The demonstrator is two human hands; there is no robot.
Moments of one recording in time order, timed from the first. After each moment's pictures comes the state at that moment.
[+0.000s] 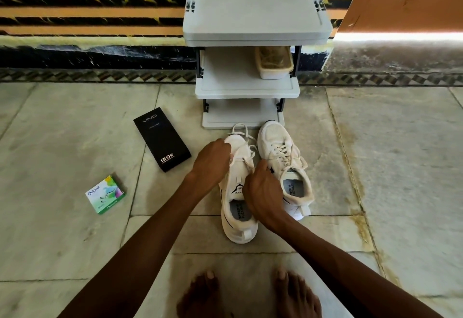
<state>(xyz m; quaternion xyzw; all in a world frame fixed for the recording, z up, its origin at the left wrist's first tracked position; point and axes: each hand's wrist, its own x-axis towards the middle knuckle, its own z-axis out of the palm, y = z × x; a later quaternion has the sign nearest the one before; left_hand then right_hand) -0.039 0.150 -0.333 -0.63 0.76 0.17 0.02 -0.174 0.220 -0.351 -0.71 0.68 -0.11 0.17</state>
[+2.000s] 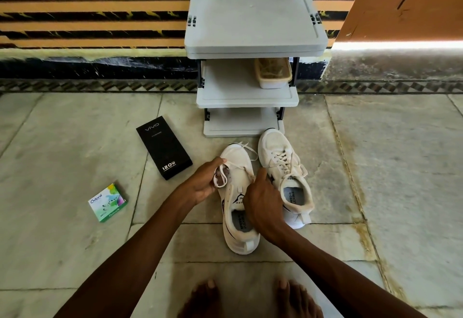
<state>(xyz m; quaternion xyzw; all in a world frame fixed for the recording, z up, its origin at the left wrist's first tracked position) -0.024 0.163 -0.348 -0.56 0.17 0.73 -0.36 -0.171 0.222 -0.360 -0.63 0.71 -0.18 0.24</state>
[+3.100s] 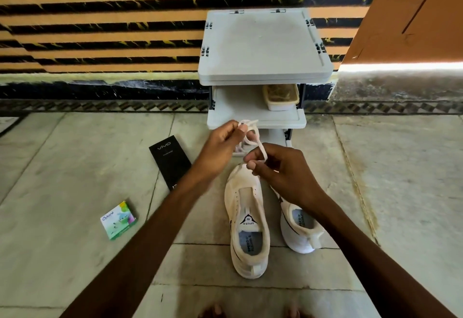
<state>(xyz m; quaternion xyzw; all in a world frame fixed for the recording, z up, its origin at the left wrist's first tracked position) -0.040 0.142 -0.215 -0.53 0.53 0.51 -0.42 -0.204 0.162 -0.235 -0.72 0.45 -0.37 0.37</state>
